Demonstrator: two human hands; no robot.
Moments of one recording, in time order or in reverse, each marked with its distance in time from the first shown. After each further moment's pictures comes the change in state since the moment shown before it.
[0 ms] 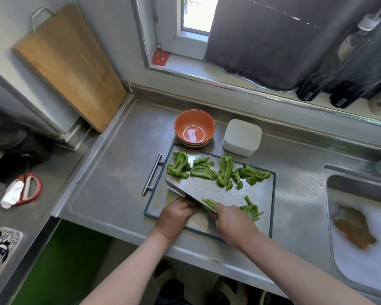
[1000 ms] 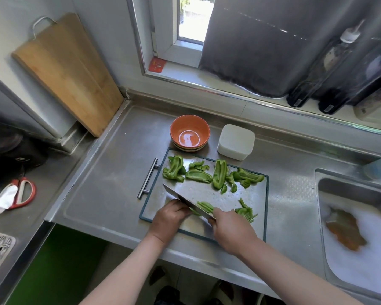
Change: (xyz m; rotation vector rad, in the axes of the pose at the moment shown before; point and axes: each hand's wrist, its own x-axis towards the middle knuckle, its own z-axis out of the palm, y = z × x) left_hand -0.001 -0.001 -0.006 0.050 -0.001 -0.010; right_hand -0.017 0.004 0.002 0.006 0.094 -0.025
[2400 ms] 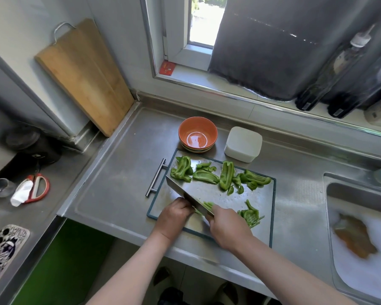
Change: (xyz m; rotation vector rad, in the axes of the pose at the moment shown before) left_hand 0.004 0.003 -0.010 0.090 -0.045 -0.054; right_hand 0.009 -0.022 0.004 0.100 0.042 0.034
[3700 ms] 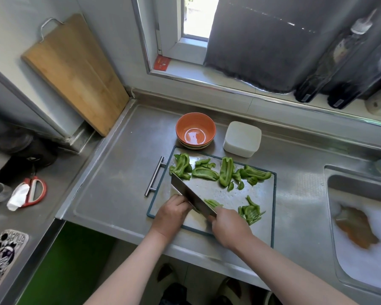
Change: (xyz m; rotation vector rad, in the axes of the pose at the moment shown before) left_hand -0.001 -0.002 -0.007 -0.063 0.024 -0.048; right_hand 0.007 0.008 0.012 0.088 -0.091 0.125
